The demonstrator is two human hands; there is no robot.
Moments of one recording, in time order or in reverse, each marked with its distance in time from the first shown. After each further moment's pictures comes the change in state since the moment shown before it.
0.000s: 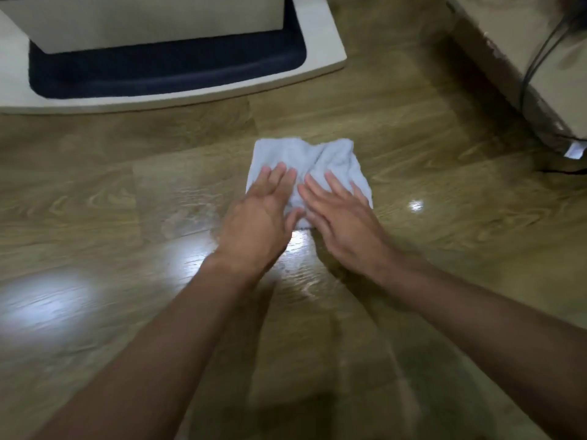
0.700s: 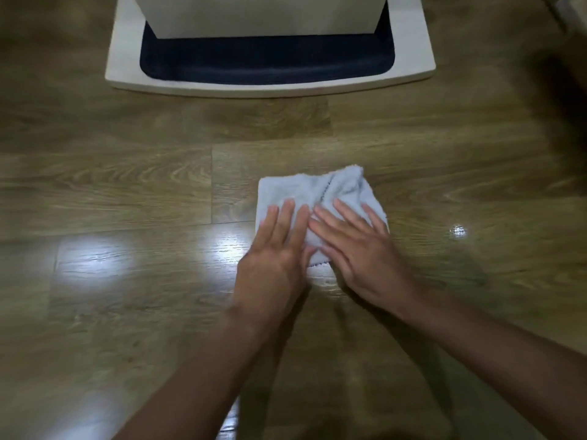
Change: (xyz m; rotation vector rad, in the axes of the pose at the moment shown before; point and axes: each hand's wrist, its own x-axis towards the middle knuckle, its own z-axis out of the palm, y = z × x) left_hand -0.087 -0.019 -0.001 0.131 0.073 -0.140; right_hand -0.006 -0.035 0.026 -0.076 -0.007 -0.298
